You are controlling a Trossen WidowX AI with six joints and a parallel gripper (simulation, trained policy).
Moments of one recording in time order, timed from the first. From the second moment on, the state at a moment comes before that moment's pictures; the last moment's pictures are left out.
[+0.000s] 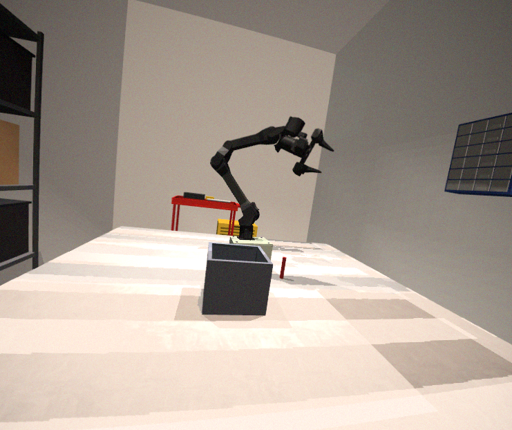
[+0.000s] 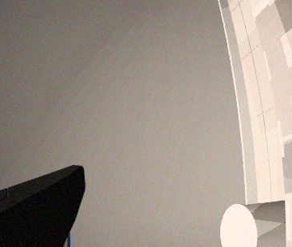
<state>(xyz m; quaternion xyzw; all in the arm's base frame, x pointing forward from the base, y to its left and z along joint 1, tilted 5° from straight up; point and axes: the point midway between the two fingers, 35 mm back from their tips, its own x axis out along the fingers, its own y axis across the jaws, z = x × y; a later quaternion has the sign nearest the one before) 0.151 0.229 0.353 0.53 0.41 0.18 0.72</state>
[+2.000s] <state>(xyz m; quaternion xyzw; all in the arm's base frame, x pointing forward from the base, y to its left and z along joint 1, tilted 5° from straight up) 0.173 0.118 0.071 0.38 0.56 -0.46 0.57</state>
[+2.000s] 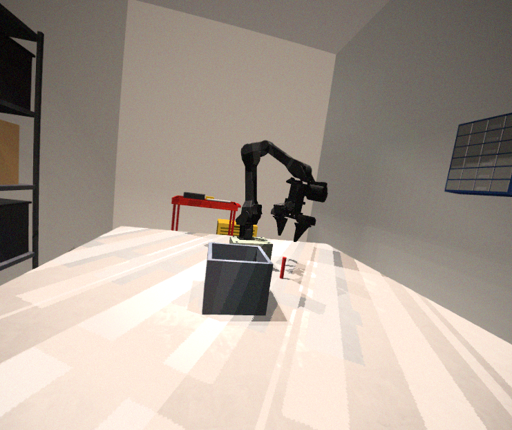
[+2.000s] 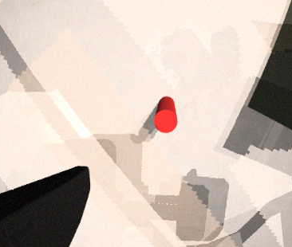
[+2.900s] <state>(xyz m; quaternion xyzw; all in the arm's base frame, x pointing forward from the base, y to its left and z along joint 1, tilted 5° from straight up) 0.170 0.100 -0.004 0.34 0.55 -0.49 0.59</state>
